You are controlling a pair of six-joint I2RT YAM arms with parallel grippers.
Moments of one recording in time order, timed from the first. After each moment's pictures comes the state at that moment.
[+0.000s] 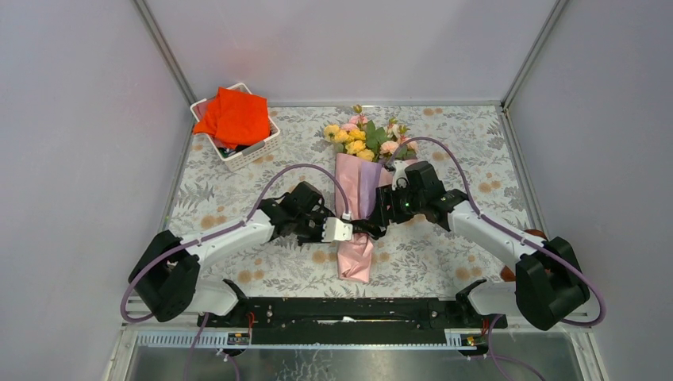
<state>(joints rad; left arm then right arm) -0.73 1.36 0.79 -0.49 0.40 0.88 0.53 1.31 0.78 -0.31 -0.39 0.30</state>
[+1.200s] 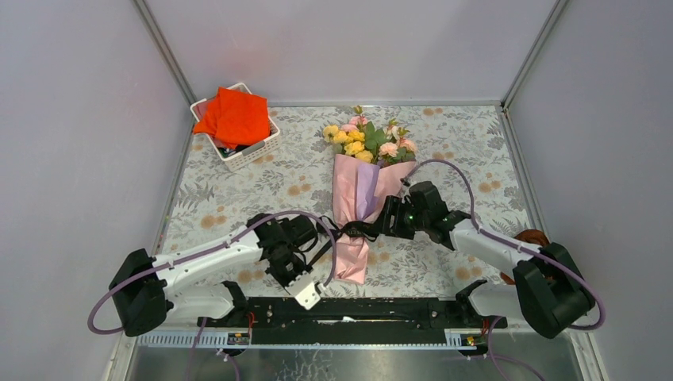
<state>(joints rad) -0.94 1.19 0.79 -1.15 0.40 1.42 0.53 1.28 0.57 -0.12 -0.35 0.68</state>
